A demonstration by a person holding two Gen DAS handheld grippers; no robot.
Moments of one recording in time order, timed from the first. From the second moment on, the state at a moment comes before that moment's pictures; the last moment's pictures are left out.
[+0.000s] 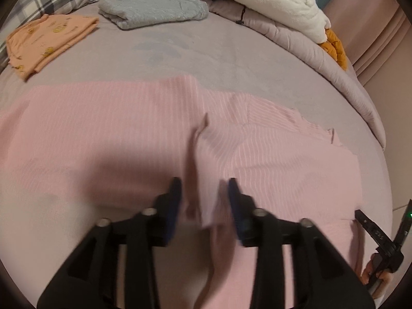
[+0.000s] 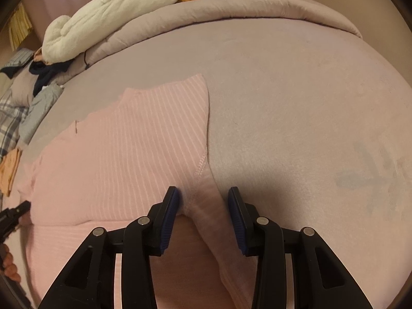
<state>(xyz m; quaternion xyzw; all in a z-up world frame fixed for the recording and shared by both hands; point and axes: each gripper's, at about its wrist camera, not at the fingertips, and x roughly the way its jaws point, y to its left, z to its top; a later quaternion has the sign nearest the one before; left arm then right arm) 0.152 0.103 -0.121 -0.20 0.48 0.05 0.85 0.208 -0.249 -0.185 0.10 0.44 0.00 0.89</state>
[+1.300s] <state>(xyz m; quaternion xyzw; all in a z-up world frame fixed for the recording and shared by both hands) -0.011 0.292 -0.119 -0.45 0.29 0.25 0.81 0.092 -0.256 -0.111 0.14 0.29 0.05 0.95</state>
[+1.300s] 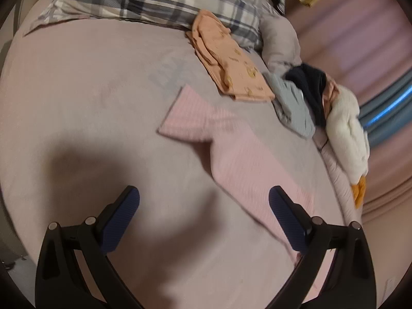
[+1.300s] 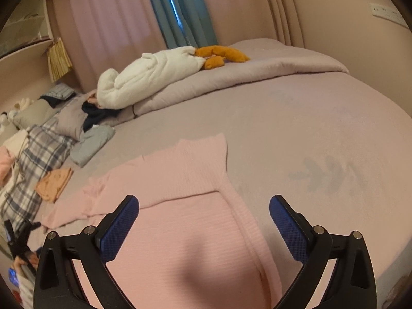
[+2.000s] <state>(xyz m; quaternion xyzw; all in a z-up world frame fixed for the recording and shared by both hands) 0.014 0.336 -0.144 -0.50 0.24 0.27 0.79 0.092 -0.258 -0.122 0.16 0.30 0.03 0.94</state>
